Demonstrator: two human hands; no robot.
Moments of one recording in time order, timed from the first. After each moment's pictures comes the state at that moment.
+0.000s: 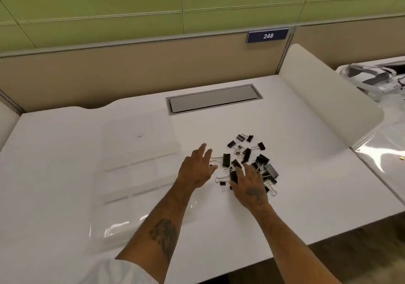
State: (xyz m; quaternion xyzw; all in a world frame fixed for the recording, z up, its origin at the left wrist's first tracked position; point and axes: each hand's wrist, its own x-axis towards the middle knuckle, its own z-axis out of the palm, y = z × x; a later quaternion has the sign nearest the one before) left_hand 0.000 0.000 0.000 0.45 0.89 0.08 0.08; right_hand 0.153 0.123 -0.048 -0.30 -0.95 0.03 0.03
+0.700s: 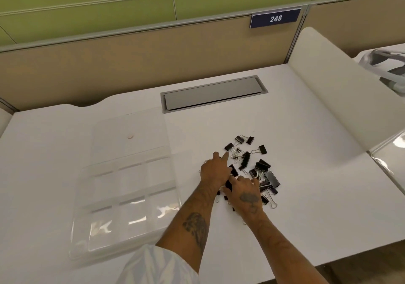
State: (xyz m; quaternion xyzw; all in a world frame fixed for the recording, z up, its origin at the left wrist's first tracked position) left_hand 0.015 0.110 -0.037 0.34 0.91 0.09 0.22; right_hand 0.132 0.155 -0.058 -0.28 -0.95 0.10 -0.07
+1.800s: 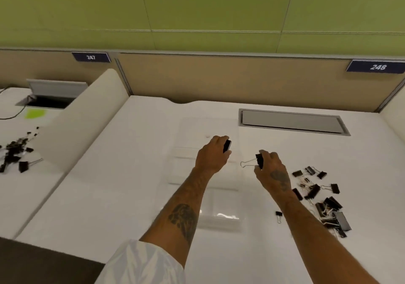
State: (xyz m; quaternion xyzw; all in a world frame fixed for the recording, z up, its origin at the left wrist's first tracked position) left_hand -0.060 -0.097 0.058 0.21 0.94 0.28 0.01; right_hand 0.027 0.079 0.037 -0.18 -0.96 0.22 0.06
